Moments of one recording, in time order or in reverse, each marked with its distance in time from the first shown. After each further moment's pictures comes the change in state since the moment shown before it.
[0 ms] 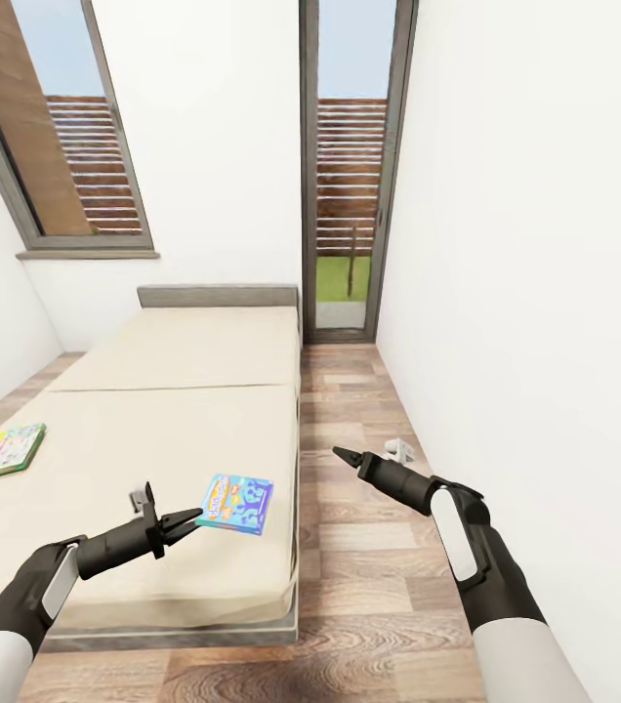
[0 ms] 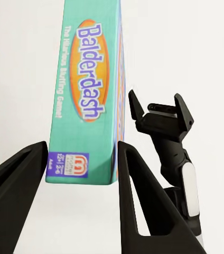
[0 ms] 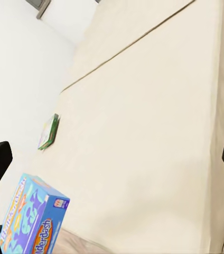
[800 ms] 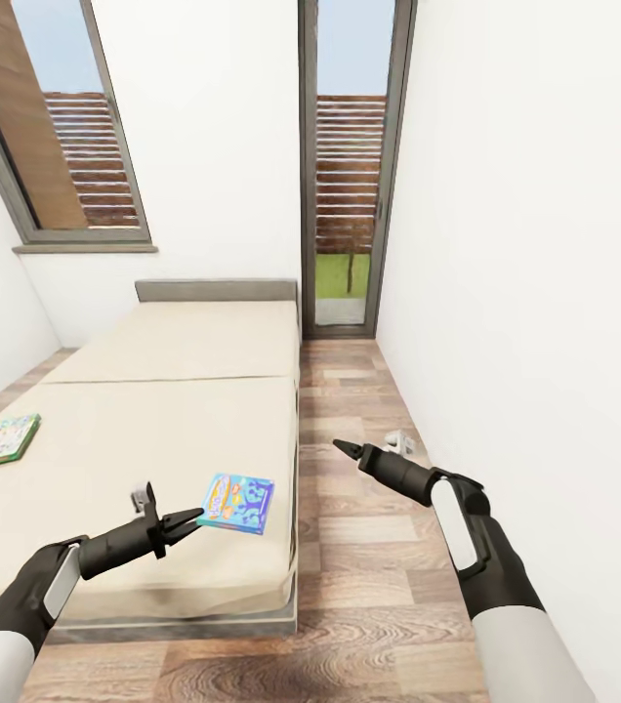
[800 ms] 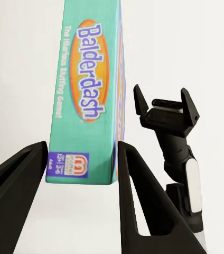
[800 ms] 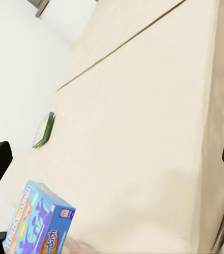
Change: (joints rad) left arm 0.000 -0.005 0.001 0.000 0.000 -0.001 0.000; right arm -0.031 -0.004 0.001 0.005 -0.004 0.017 -0.003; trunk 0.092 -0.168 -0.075
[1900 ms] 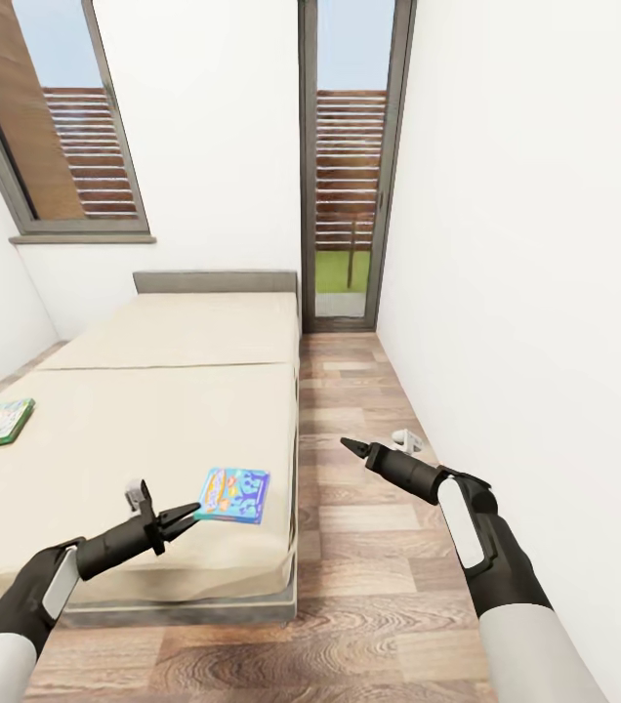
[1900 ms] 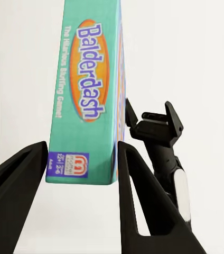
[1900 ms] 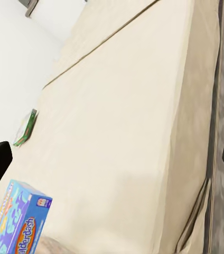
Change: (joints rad) left arm 0.002 -0.017 0.068 0.001 0.000 -0.001 0.000; right arm -0.006 -0.026 -0.004 0.006 0.005 -0.020 0.003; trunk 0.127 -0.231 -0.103
